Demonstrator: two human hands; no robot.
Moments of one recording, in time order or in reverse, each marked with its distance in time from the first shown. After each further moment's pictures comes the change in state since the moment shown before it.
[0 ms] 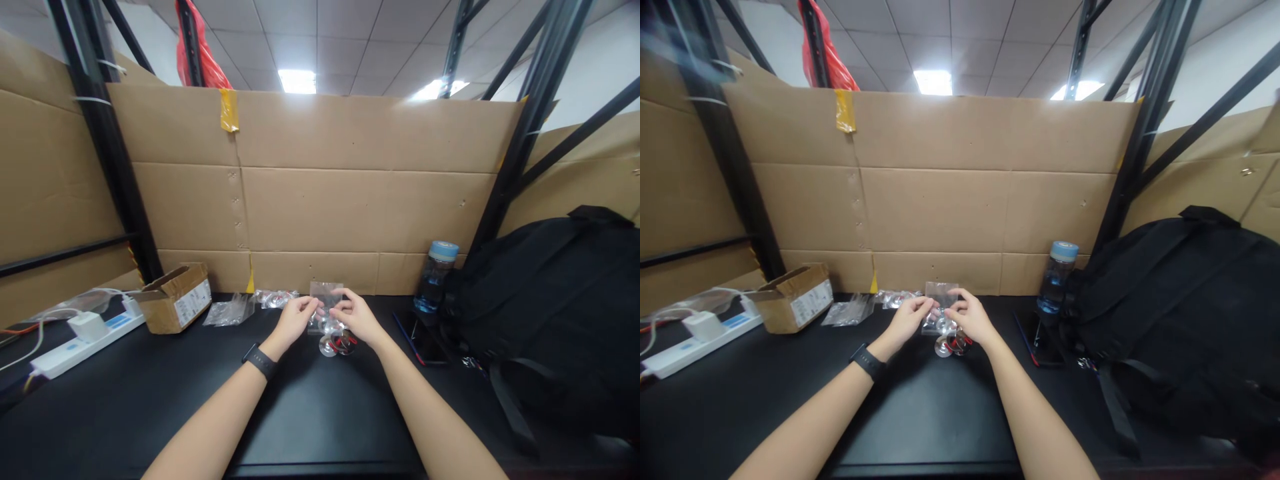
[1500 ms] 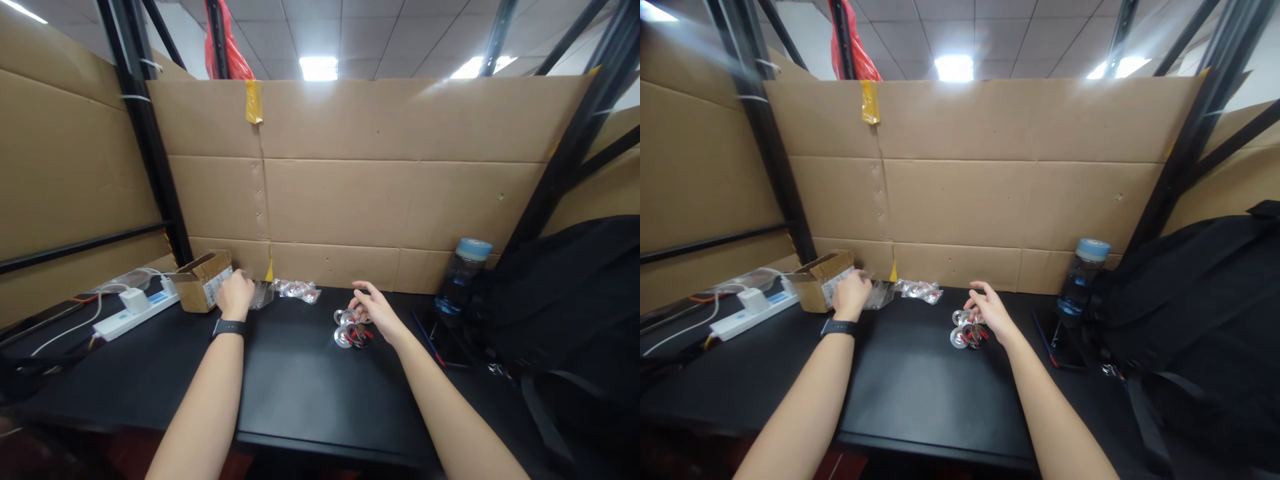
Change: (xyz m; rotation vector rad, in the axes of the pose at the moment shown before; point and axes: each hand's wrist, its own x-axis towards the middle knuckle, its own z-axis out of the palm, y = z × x) left_hand -0.020 0.020 -0.163 1.086 0.746 -0.501; right_hand 0.003 -0.001 -0.003 0.134 0.055 0.163
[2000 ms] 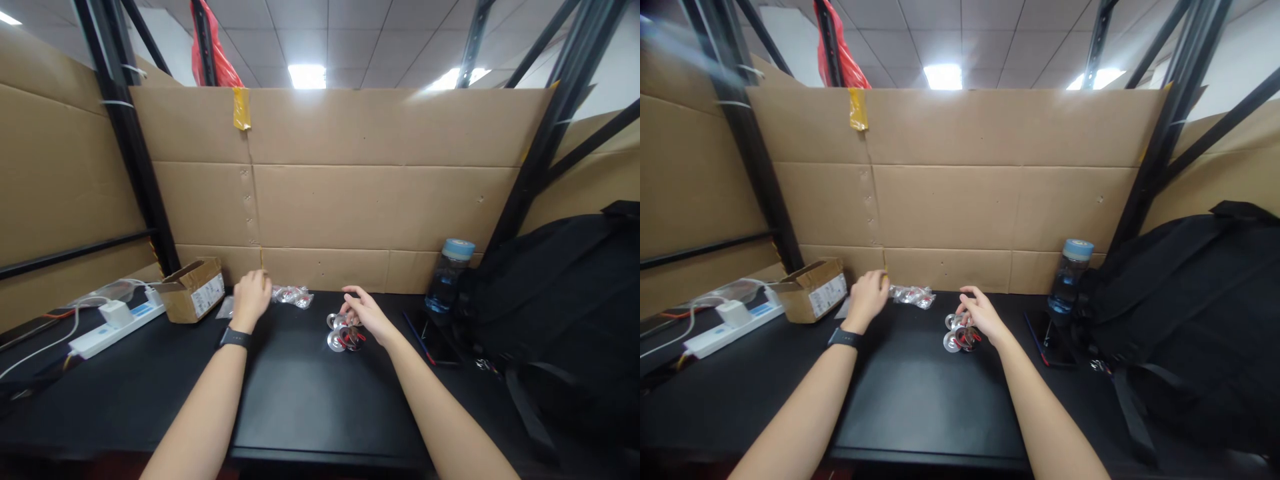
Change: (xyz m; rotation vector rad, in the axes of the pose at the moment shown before) left_hand -0.024 0.037 0.022 0.019 0.025 0.499; right_hand 0.000 0.003 0.001 -0.062 -0.017 -0.005
